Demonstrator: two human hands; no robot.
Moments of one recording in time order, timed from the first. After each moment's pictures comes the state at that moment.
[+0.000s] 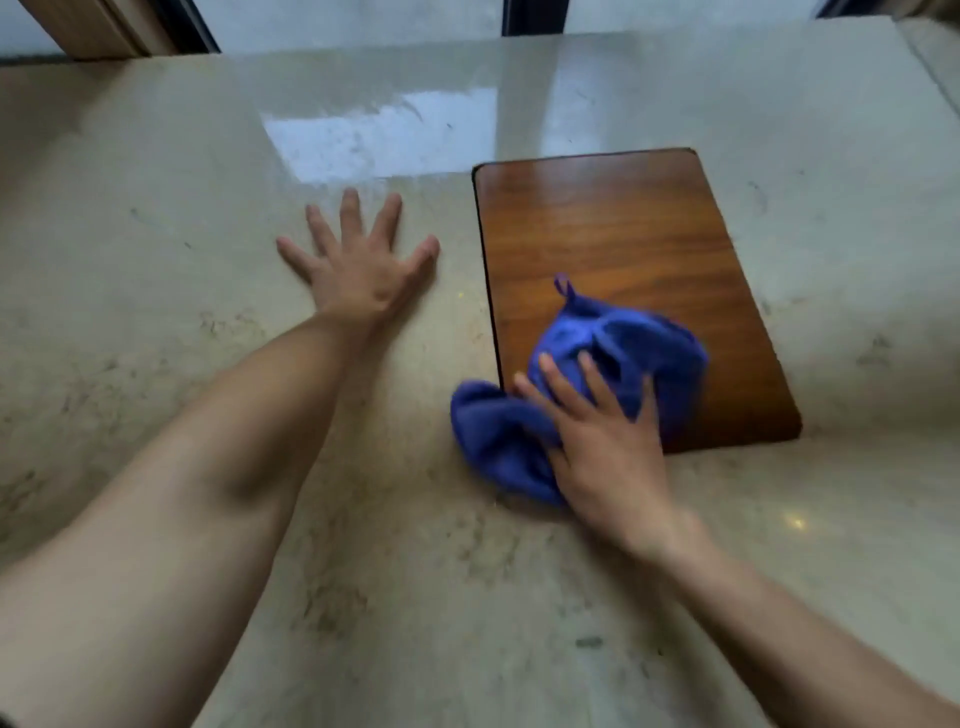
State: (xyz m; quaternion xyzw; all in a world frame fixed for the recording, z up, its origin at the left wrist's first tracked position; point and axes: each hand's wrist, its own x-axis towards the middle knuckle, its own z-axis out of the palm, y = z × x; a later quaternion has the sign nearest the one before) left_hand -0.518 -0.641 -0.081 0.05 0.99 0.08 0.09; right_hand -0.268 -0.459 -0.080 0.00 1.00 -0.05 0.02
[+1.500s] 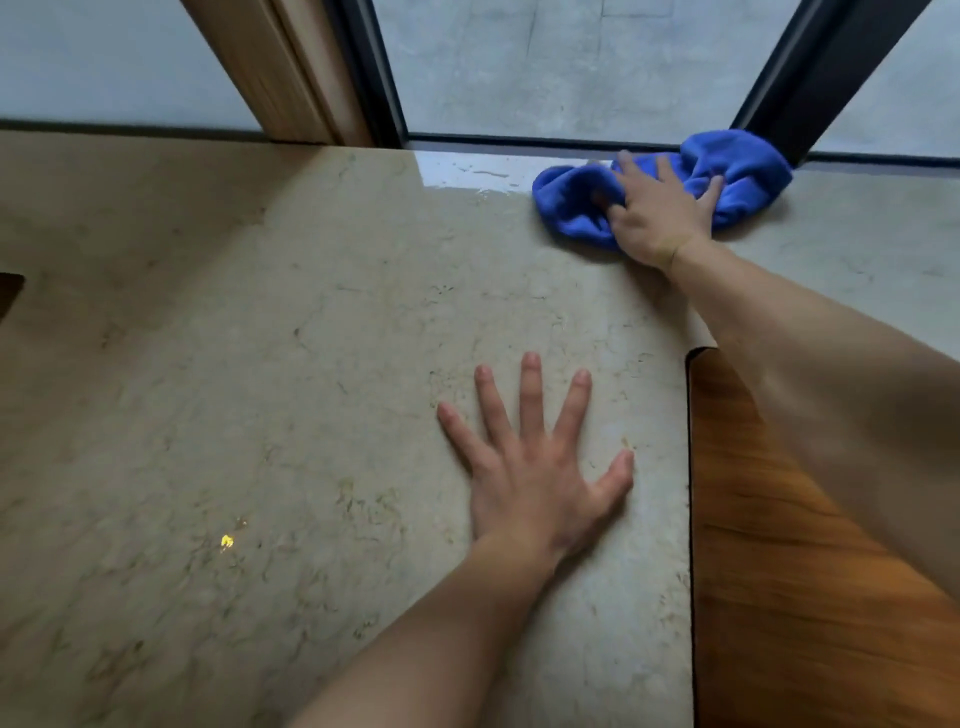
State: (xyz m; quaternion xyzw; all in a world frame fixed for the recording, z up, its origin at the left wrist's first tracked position) left_hand -0.525 -0.639 -0.073 0.06 0.99 0.03 0.15; right_hand -0.758 -0.477 -0.063 0.04 0.99 -0.11 0.08
